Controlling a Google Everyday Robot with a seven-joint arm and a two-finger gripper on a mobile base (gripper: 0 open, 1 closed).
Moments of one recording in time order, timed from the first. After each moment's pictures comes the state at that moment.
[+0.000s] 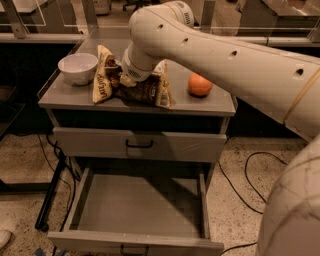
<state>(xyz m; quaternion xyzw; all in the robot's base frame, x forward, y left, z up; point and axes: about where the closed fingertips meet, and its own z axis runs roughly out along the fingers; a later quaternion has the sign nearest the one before) 0.707 0.091 0.869 -0.58 0.73 0.00 0.36</state>
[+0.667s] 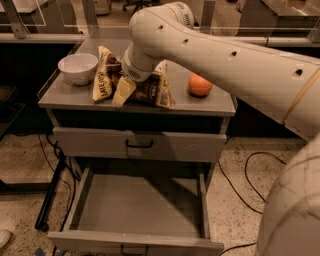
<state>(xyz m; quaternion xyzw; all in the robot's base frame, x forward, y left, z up) 0.707 0.091 0.868 -0.58 0.73 0.00 0.36</state>
